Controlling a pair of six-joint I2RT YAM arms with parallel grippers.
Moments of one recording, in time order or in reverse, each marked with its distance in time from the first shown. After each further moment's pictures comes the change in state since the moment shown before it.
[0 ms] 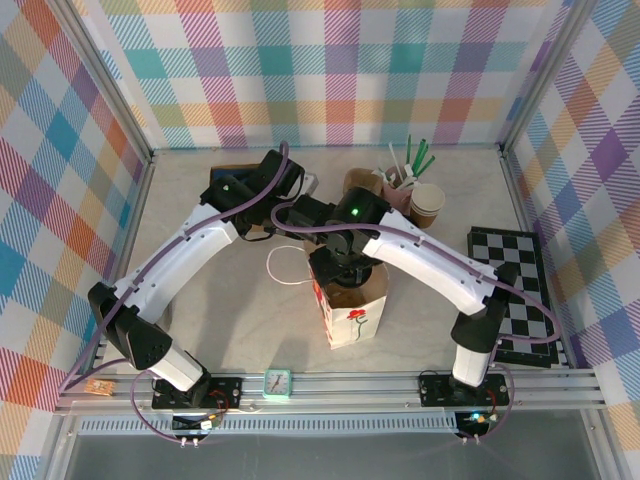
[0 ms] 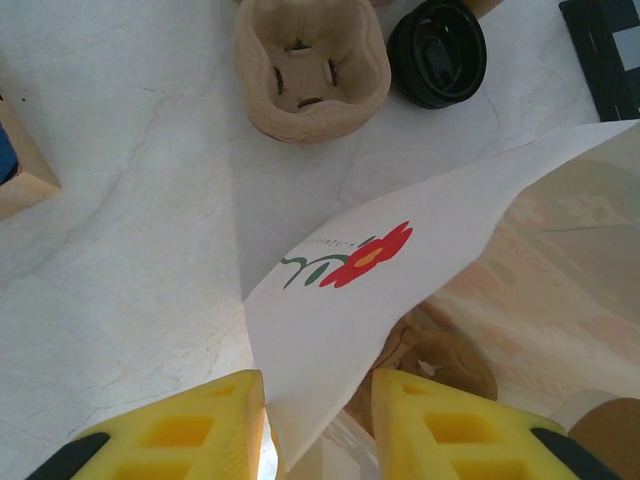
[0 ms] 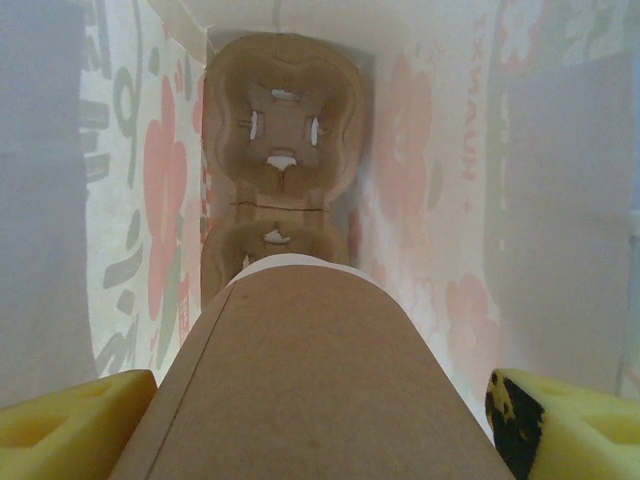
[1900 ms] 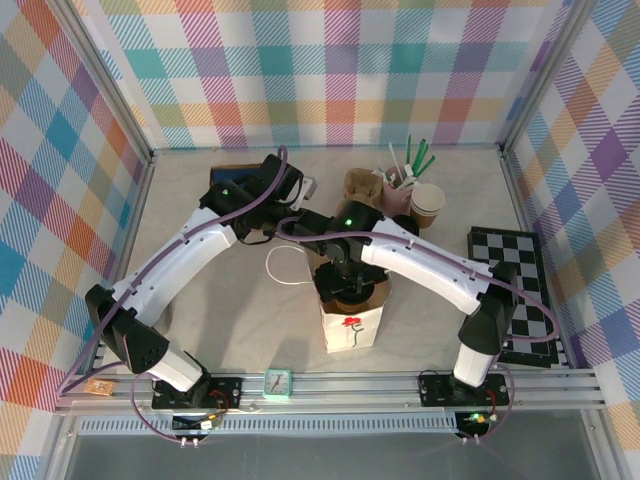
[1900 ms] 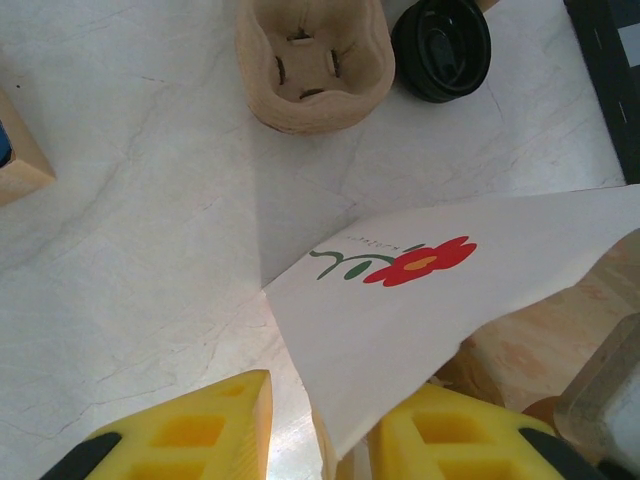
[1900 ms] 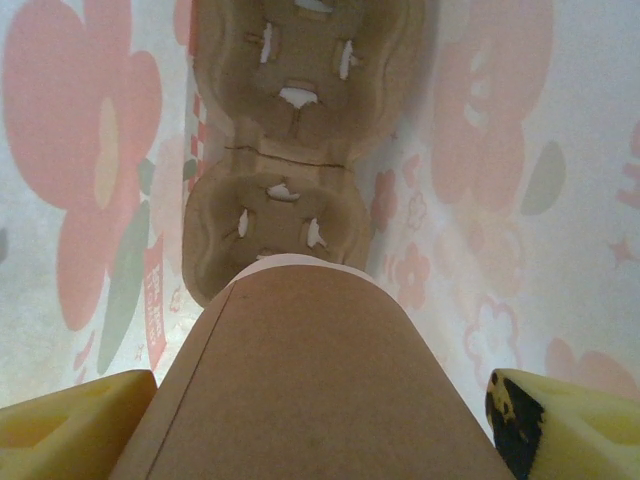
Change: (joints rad) left arm 0.000 -0.026 -0.051 0.029 0.002 -0.013; right arm -0.037 -0.052 -0.260 0.104 -0.145 0.029
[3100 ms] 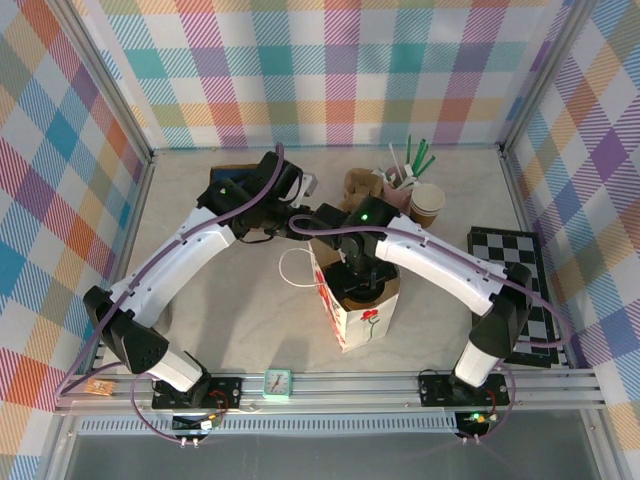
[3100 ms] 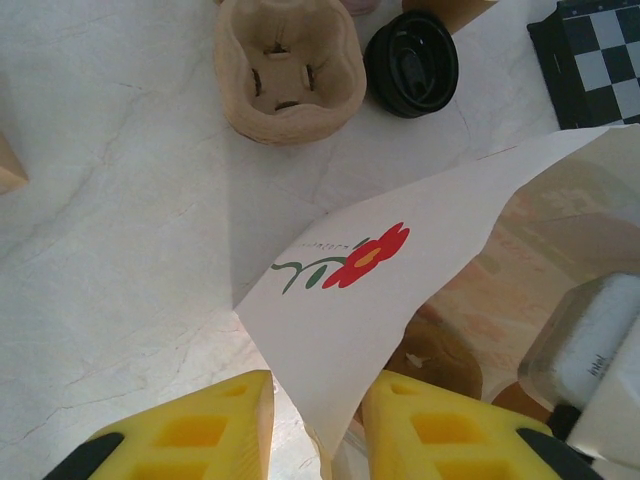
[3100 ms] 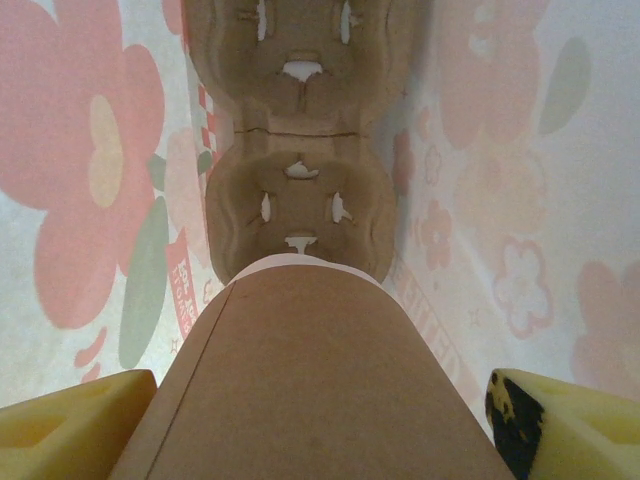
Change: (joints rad) left arm -0.008 0.000 0.027 0.000 0.031 -0.046; right arm -0.064 -0.060 -0.076 0.022 -0.062 -0.128
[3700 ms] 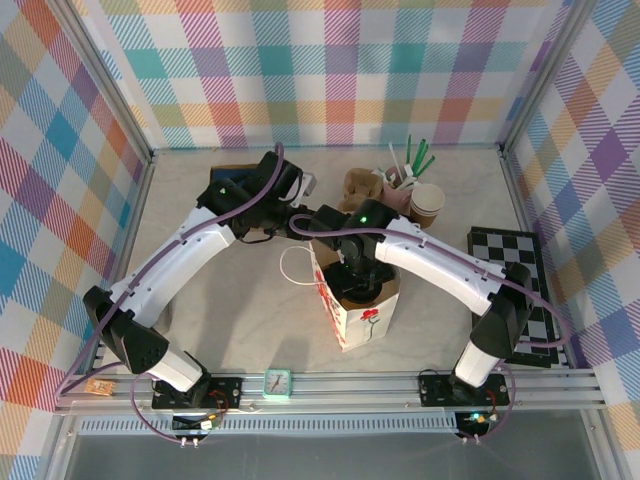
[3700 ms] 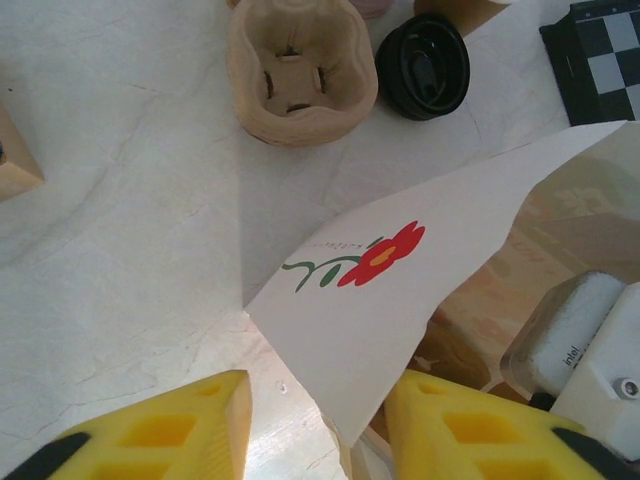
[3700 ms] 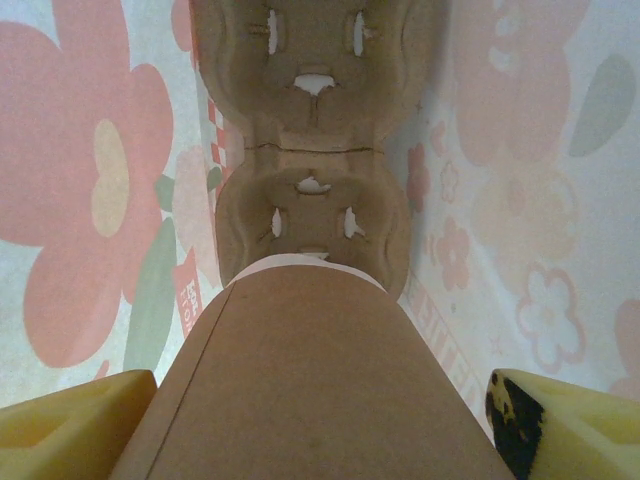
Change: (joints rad) left arm 0.000 0.000 0.010 -0.009 -0.026 0.000; right arm 0.000 -0.005 -0.040 0.057 -0.008 0.007
